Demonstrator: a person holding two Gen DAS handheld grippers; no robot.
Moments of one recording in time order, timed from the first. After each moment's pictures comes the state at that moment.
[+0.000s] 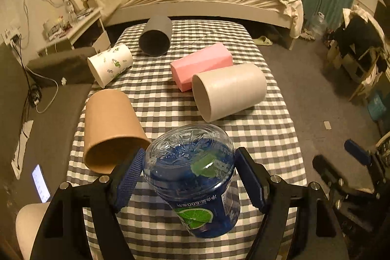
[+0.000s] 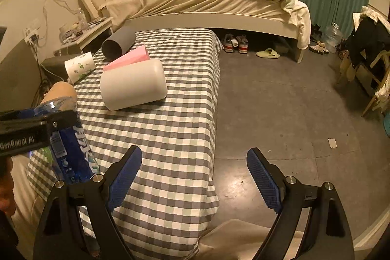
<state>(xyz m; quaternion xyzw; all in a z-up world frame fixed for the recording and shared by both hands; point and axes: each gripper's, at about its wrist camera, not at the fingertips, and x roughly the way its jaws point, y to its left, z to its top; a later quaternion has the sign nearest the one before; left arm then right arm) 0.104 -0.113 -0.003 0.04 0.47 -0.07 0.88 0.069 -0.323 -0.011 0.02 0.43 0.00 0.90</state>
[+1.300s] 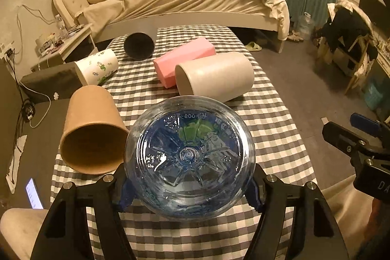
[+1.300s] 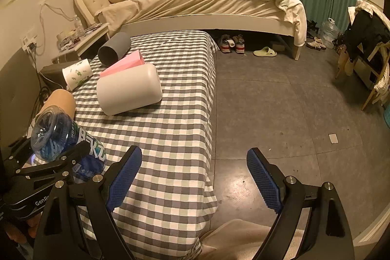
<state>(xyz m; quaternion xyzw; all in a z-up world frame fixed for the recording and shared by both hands) 0.087 -0.124 -0.031 0.06 0.43 -0.09 0.90 0.066 -0.332 -0.007 0.04 0.42 -0.01 0.90</state>
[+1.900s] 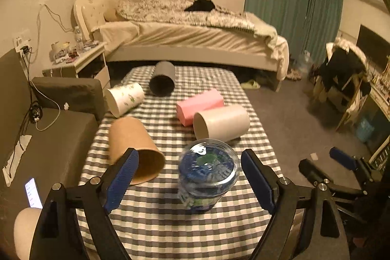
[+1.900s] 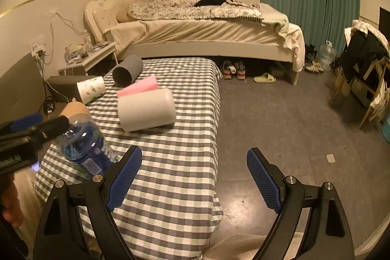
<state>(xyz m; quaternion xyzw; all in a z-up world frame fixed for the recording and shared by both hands) 0.048 -0.072 0.041 -0.01 0.34 -0.09 0.93 0.029 -0.302 0.022 0.02 0.34 0.00 0.94</state>
